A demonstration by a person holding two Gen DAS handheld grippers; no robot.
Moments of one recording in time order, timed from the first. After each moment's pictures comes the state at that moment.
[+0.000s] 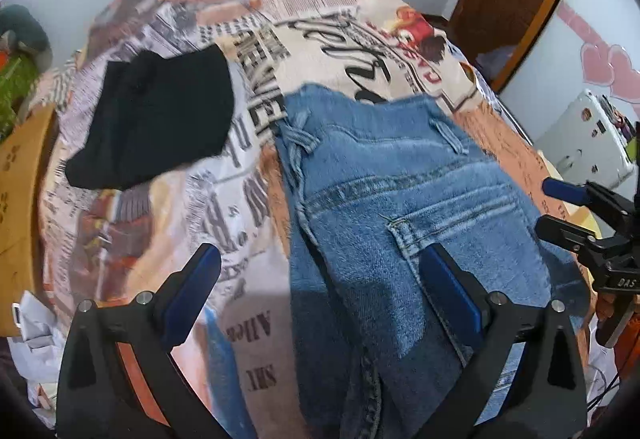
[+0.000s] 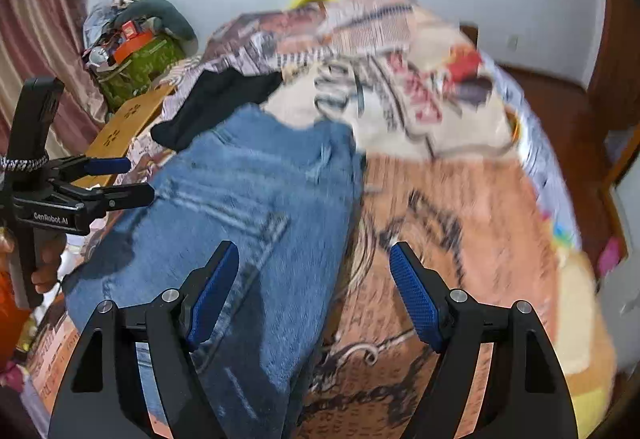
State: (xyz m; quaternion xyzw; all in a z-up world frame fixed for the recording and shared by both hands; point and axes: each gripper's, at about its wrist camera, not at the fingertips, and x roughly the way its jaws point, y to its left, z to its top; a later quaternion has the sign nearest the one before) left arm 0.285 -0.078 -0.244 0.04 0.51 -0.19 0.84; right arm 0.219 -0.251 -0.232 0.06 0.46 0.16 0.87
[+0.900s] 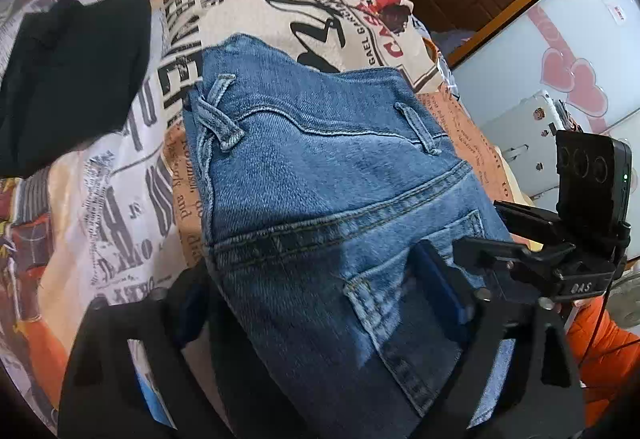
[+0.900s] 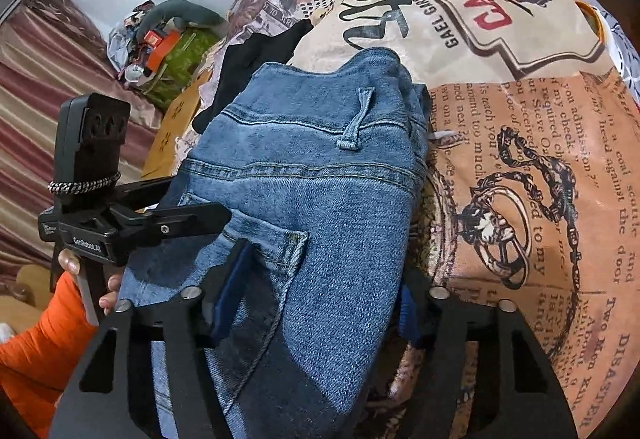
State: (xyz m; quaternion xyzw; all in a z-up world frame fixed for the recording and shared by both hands) left arm 0.325 -0.103 -0.277 -0.04 0.58 -0.29 0.76; right arm 0.256 -0.248 -0.272 0.19 0.52 0.26 0.79
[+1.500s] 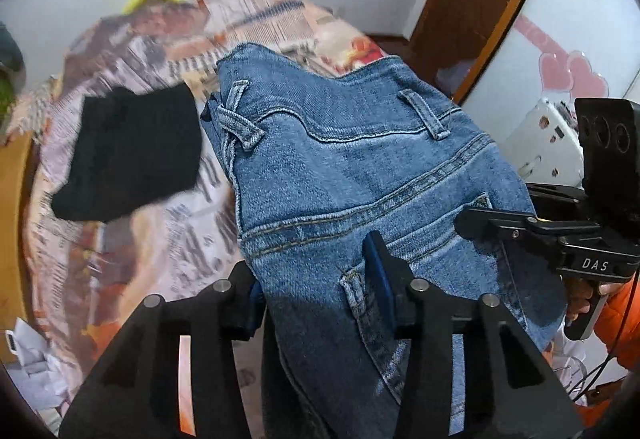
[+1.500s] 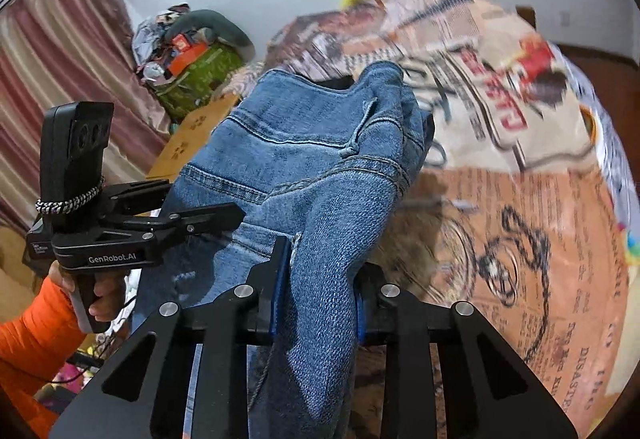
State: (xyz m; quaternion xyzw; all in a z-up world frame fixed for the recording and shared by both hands) left arm 0.272 -0.071 -0.194 0.02 0.46 -0.25 0.85; right arm 0.235 -0.210 -0.196 0.11 0.43 0.27 0.85
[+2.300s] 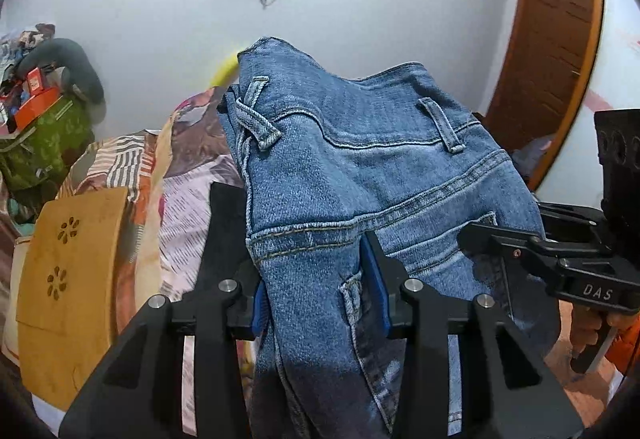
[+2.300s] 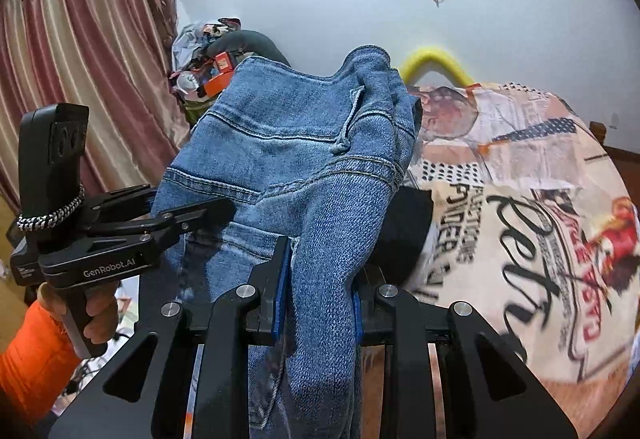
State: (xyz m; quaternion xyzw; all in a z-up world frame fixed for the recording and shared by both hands) left arm 0.398 0.068 -0.154 0.01 0.36 -0.12 0.92; right arm 0.377 -0.076 -0.163 0.04 0.35 0.32 0.88
